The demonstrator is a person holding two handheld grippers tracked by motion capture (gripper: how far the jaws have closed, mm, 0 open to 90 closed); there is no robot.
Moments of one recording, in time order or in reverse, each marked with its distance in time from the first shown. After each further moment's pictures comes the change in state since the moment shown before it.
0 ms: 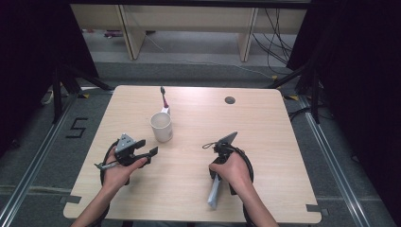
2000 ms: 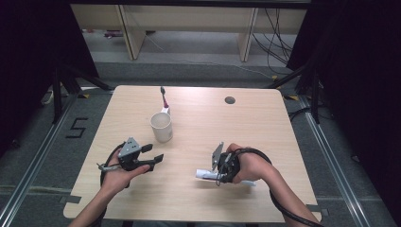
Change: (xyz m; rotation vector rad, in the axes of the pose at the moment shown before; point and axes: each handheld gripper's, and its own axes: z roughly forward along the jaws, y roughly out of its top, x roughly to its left) left arm -0.020 0.003 -0.007 0.034 -0.143 0.115; right arm -0.011 -0.021 -0.027 0.001 0.011 -1.319
